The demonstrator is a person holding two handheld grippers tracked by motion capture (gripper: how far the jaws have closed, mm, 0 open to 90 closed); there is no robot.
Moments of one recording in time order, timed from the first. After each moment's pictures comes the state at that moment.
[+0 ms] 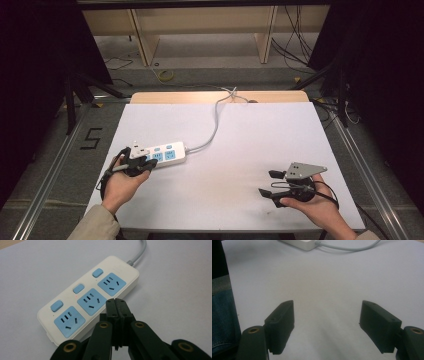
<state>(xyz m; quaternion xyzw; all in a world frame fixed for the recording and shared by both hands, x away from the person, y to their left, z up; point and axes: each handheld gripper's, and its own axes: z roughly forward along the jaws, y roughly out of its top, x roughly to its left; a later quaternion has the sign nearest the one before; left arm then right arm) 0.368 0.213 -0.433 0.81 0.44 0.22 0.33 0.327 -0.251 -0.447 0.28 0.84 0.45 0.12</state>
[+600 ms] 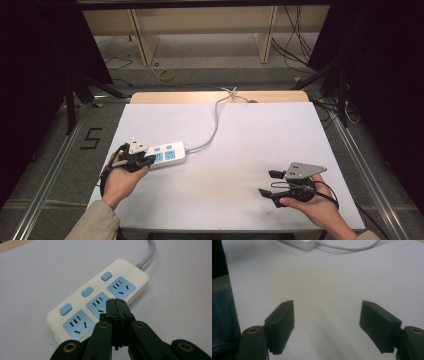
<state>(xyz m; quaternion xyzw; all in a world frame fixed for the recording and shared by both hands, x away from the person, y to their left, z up) 0.379 0.218 -0.430 0.80 0.45 0.22 0.32 0.327 -0.251 -0.447 0.28 0.84 0.45 0.12</state>
